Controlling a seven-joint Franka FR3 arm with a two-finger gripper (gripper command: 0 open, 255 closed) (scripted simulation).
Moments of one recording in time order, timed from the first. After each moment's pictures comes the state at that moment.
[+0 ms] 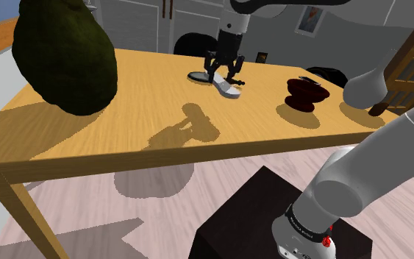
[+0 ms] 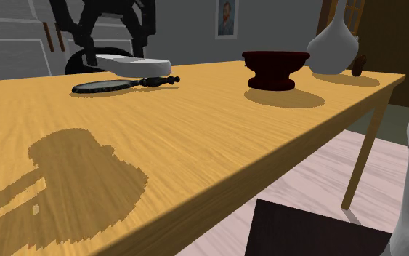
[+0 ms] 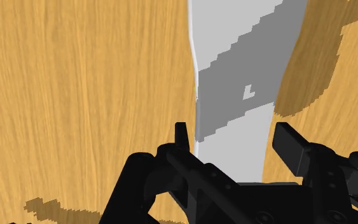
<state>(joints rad) -0.04 -0.28 0.03 -1.99 0.03 1.72 0.39</state>
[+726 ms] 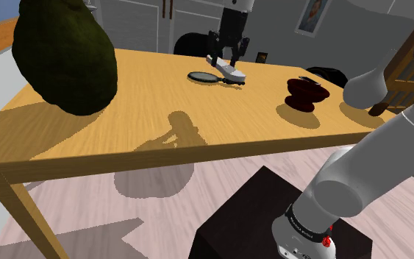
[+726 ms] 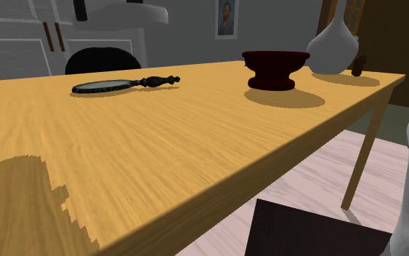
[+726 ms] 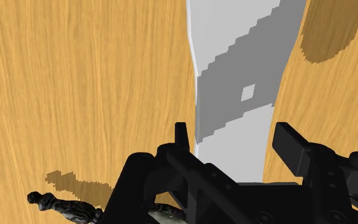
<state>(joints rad) -0.04 -0.25 0.03 -1.82 0.03 1.57 0.40</state>
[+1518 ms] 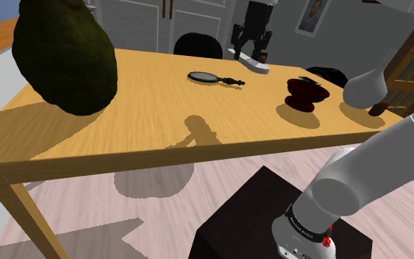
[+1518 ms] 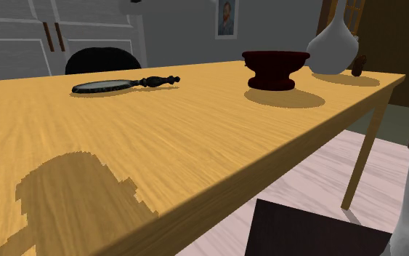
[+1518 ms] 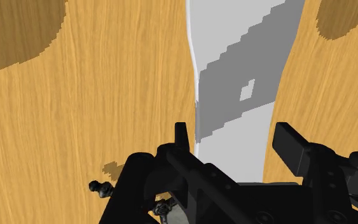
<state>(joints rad) -0.09 -0.32 -0.06 -1.80 0.00 1.48 0.26</state>
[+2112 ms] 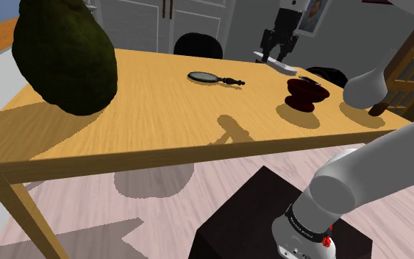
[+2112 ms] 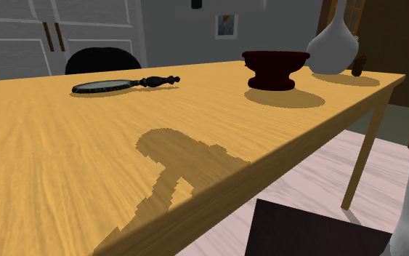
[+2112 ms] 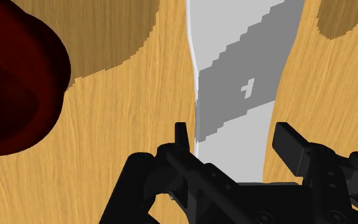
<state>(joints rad) -0.16 -0.39 -0.20 -1.86 -0.06 1.46 0.05</state>
